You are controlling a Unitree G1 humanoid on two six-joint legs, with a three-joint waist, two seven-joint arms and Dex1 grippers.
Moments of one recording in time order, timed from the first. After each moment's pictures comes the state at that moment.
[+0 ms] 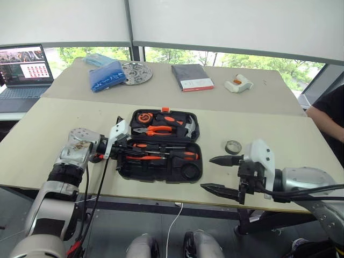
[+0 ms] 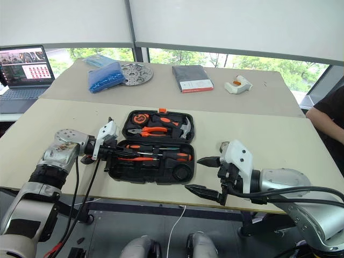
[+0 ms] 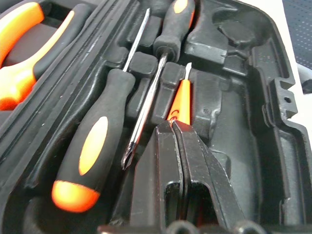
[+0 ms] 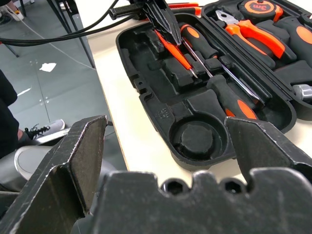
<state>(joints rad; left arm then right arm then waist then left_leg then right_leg) -0.76 0.64 -0.14 0.60 -0.16 0.19 -1.48 -0.14 -0.86 -0.13 -0.72 0.79 0.83 0.75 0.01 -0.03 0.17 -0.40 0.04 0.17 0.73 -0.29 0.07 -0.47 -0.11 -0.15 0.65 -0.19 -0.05</state>
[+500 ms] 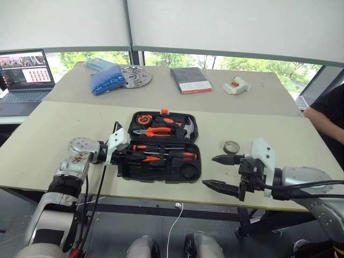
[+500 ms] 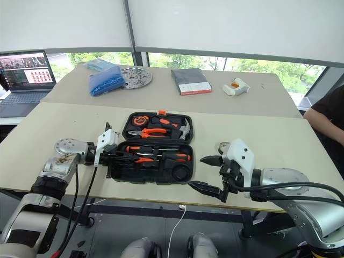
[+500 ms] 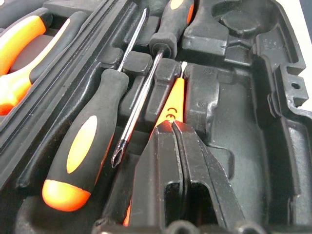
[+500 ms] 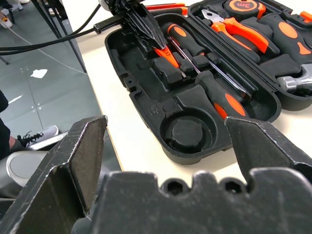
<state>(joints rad) -0.66 0.63 -0.09 0.54 -0.18 0.10 -1.36 -0.17 -0.84 -0.11 -0.68 0.77 0.83 0.74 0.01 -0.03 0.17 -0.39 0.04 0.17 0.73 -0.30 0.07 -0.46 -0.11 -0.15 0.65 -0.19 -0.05</state>
